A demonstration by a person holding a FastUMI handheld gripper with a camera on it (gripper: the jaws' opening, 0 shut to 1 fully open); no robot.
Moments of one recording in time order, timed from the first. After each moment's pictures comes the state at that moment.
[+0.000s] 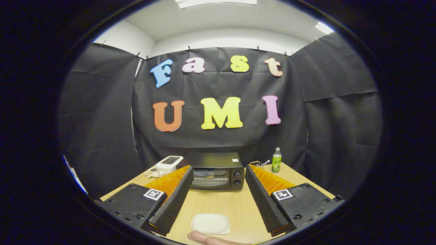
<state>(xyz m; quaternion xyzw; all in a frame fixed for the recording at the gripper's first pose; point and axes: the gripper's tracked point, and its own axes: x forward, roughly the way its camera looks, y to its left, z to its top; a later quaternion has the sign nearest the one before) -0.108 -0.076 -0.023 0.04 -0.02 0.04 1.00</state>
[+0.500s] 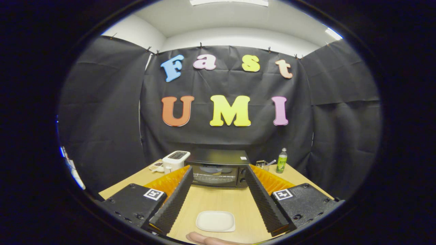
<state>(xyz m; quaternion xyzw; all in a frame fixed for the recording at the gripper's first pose) -0.124 -0.036 -0.027 -0.01 -0.02 0.06 1.00</state>
